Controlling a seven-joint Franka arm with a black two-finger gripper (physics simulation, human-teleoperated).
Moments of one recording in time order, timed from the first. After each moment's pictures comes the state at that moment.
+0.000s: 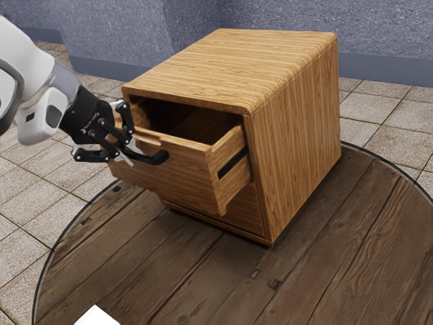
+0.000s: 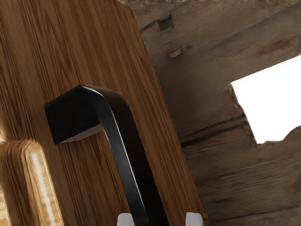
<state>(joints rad) 0.02 -0.38 0.16 -1.97 -0.18 2.02 2.13</state>
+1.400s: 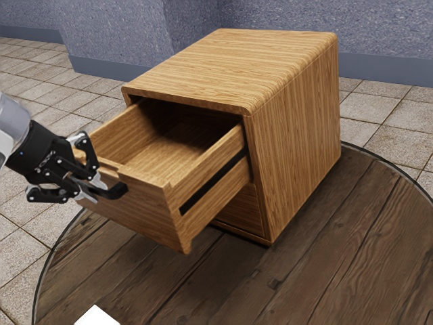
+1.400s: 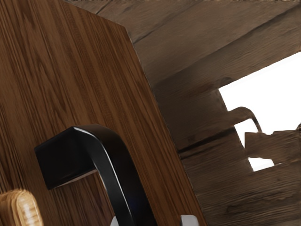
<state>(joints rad) -0.02 -0.70 0.18 -2.22 -0.11 1.97 2.13</state>
